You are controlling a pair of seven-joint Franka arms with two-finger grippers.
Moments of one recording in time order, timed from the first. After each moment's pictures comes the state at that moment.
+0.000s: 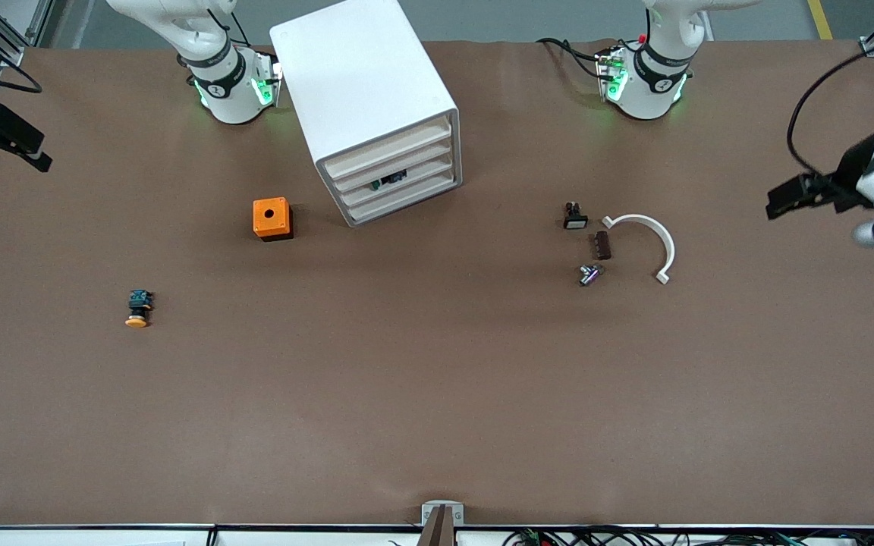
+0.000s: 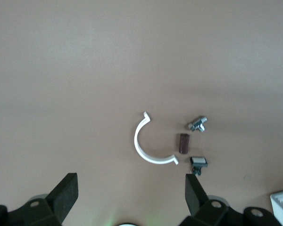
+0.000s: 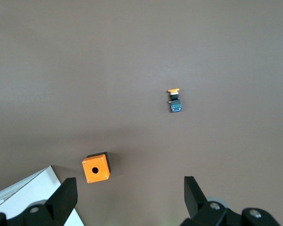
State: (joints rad) left arm 0.04 0.15 -0.10 -1.46 0.02 1.50 -0.17; right arm 0.00 -0.14 -0.01 -1.63 -0.01 1.52 0.04
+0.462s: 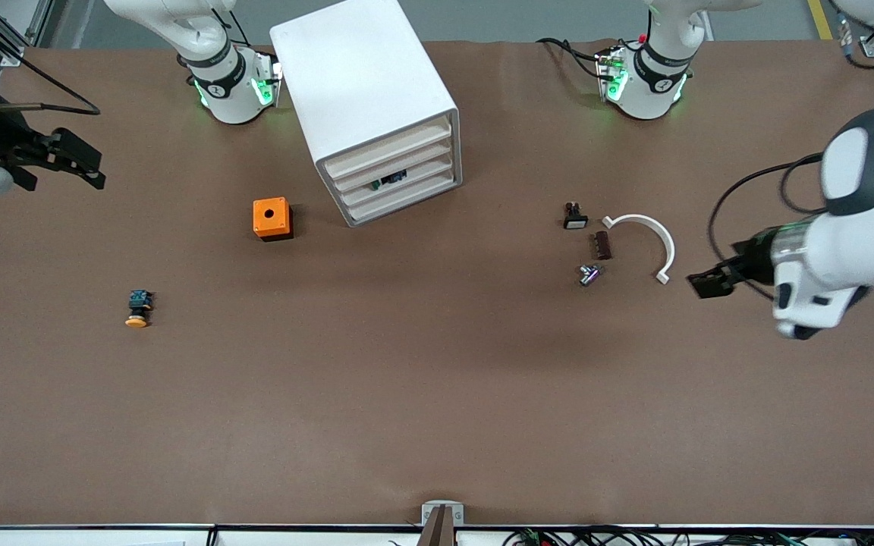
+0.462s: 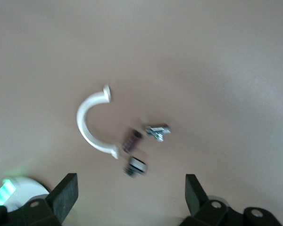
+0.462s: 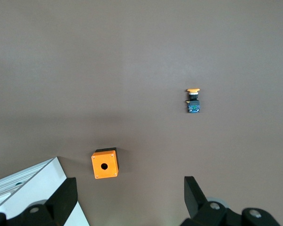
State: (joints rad) left arm -0.05 0.41 -0.11 -1.40 -0.12 1.50 -0.88; right arm 0.08 -0.08 -0.01 -1.63 0.00 1.53 0.06
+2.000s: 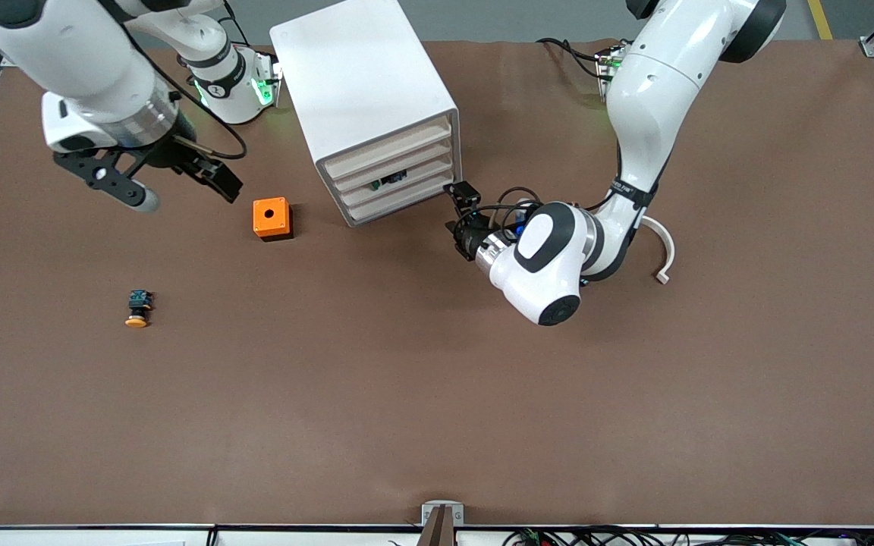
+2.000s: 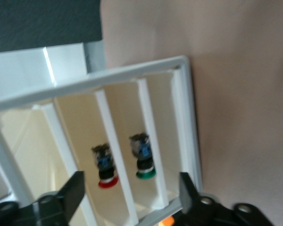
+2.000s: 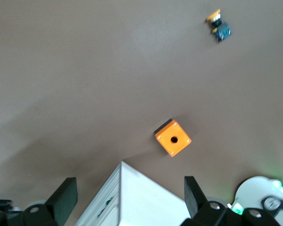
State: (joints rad) left arm -0.47 0.79 -0.12 -1.38 -0.90 1.54 -2.22; right arm 0.42 -0.01 -0.01 -1.65 0.00 1.56 0.99
